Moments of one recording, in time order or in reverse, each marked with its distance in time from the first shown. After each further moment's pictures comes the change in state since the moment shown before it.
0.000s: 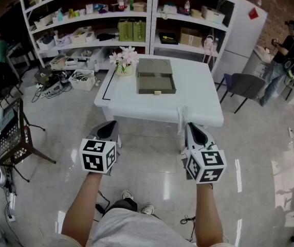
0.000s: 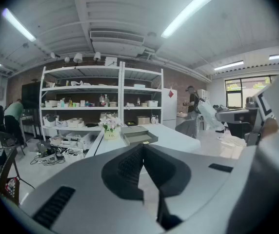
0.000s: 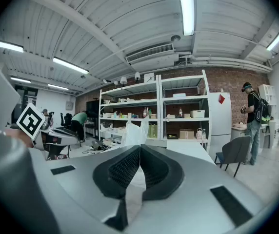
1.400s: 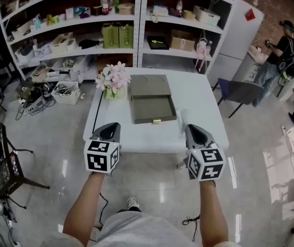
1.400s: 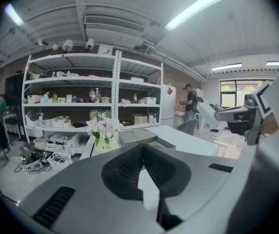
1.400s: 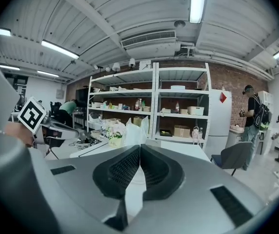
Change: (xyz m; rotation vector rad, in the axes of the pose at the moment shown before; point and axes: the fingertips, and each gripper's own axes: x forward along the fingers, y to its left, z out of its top) left arm 0.212 0.089 0.046 0.008 0.028 -0.126; right arm 0.198 -0.064 0.019 -0.051 0.105 -0.104
